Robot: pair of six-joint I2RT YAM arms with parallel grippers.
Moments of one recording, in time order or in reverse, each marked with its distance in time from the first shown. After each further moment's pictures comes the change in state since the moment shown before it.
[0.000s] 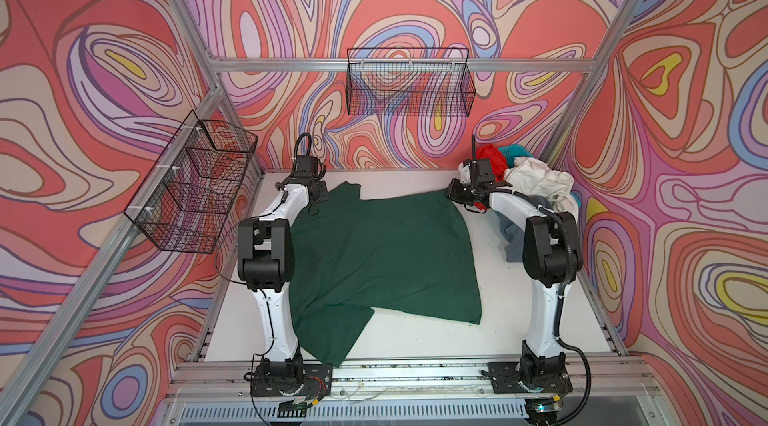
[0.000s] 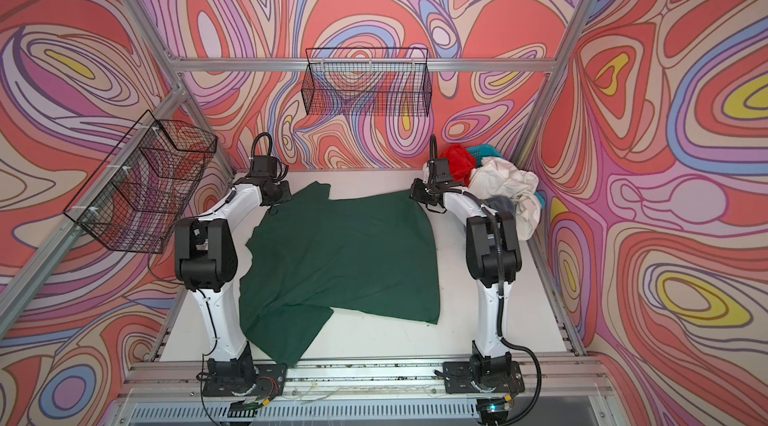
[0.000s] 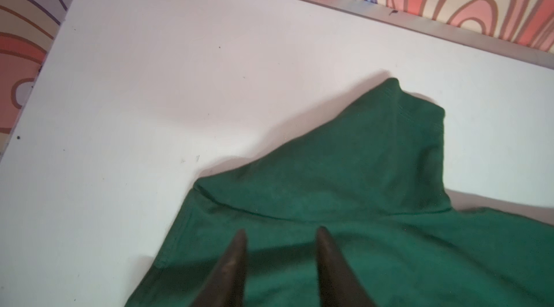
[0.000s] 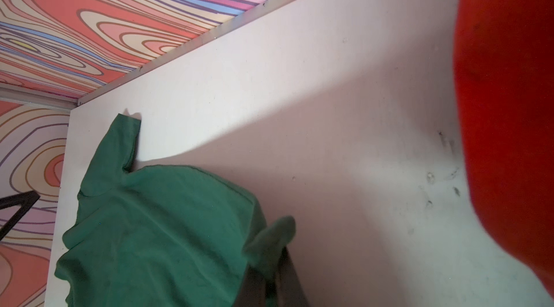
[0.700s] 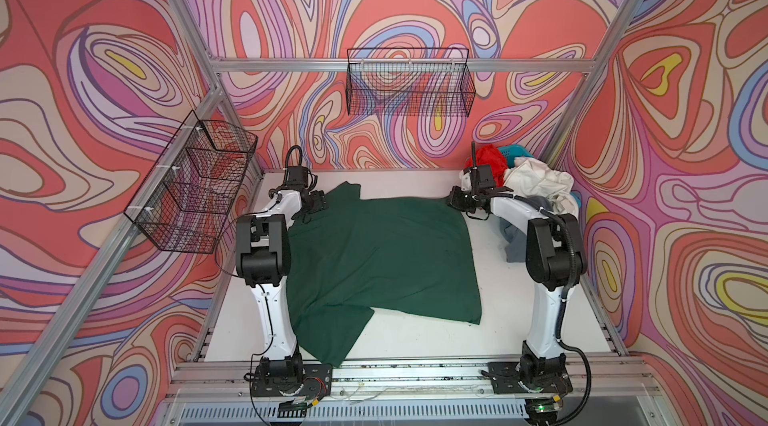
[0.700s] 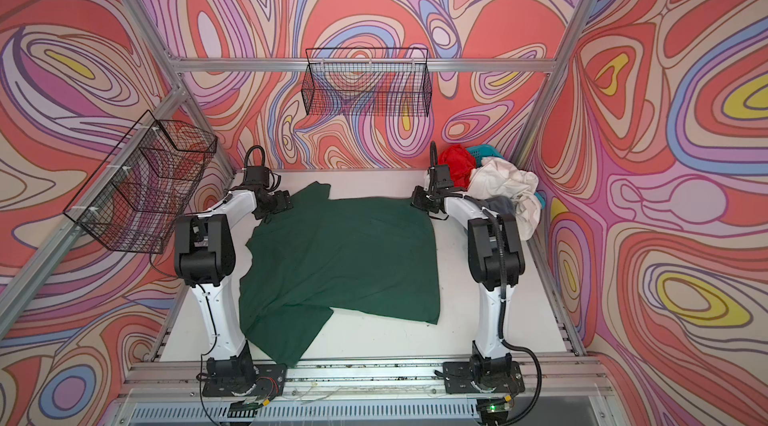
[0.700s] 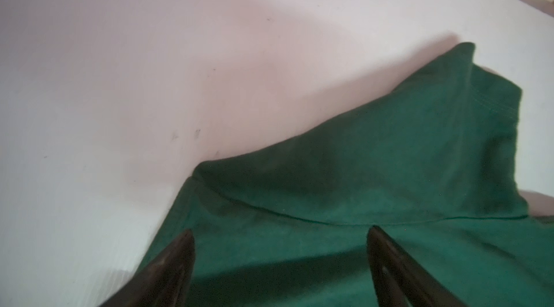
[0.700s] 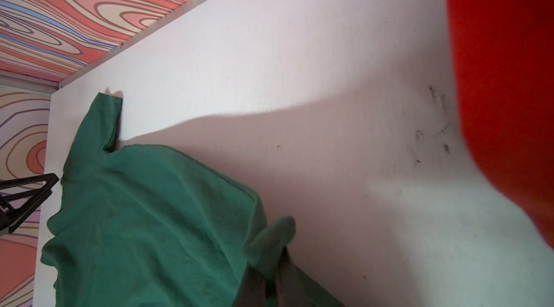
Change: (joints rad) left arm 0.072 0.029 -0.105 0.071 0.180 -0.004; right arm 0.000 -0.026 -0.084 0.003 0.001 -0.013
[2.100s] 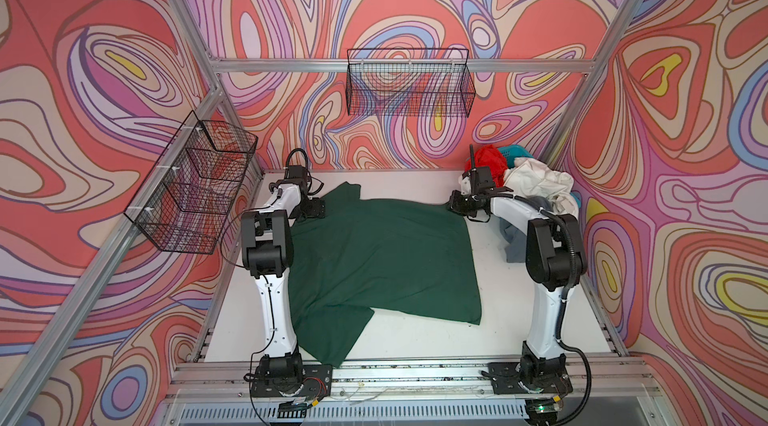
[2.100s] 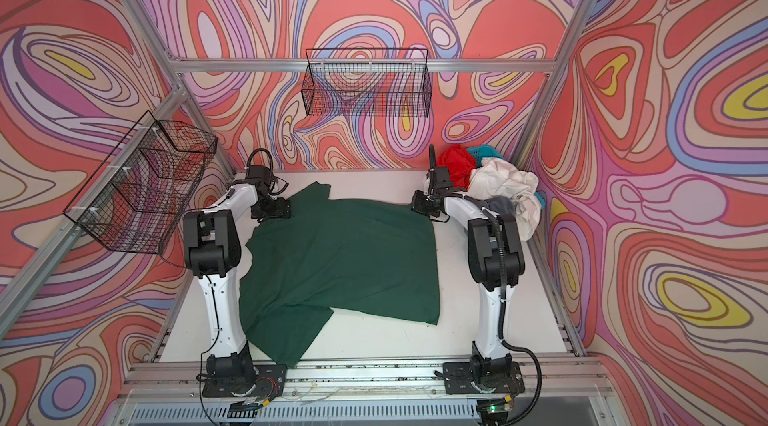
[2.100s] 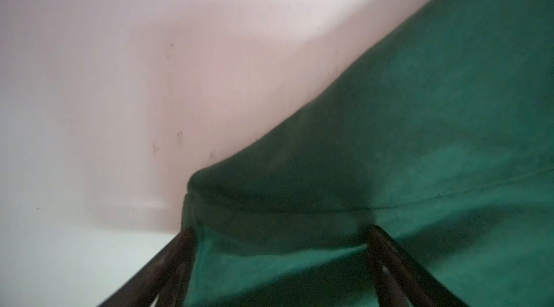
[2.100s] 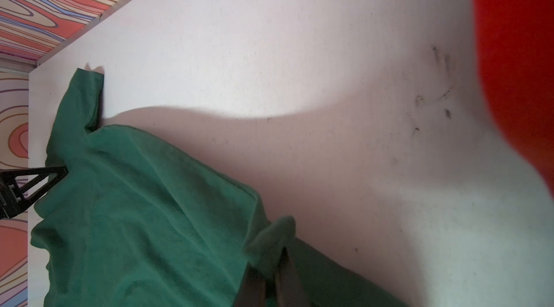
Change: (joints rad) left arm 0.026 0.146 0.206 -0.287 -0.025 0.320; right arm 0.000 0.000 0.005 -0.090 -0.008 -0.034
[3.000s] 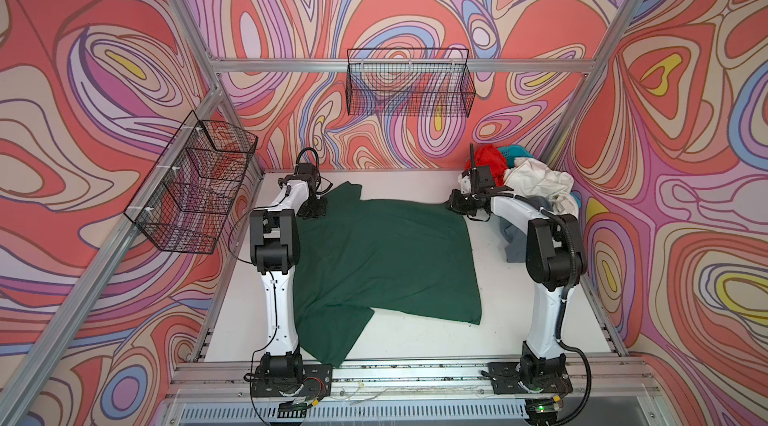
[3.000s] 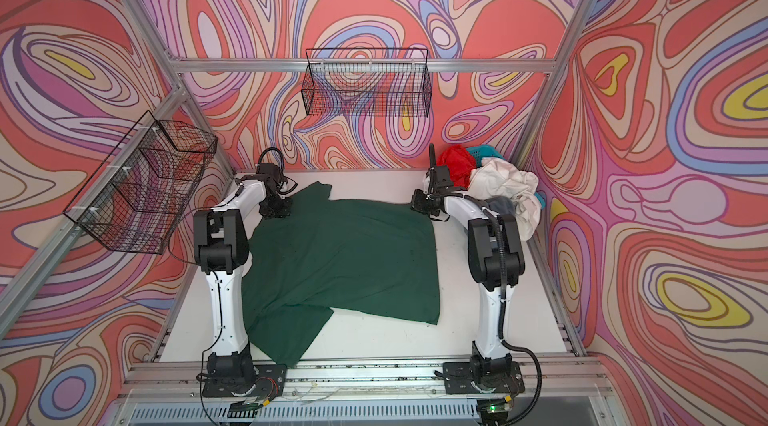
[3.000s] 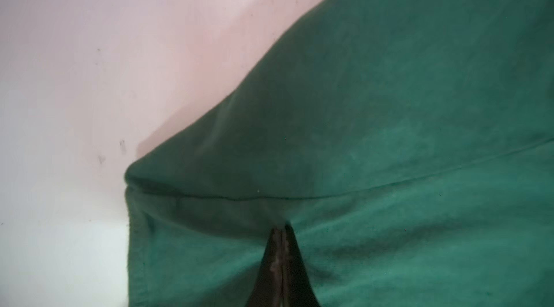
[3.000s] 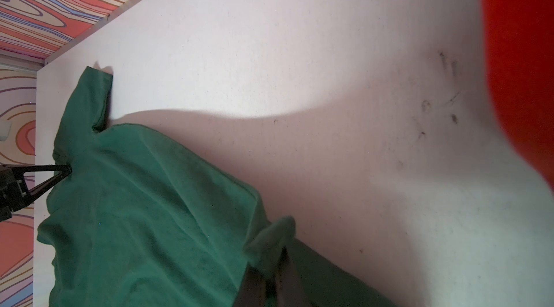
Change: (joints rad) left arm -0.051 0.063 0.116 -0.116 -0.024 0.024; right arm 0.000 0.000 0.011 -0.003 -0.015 -0.003
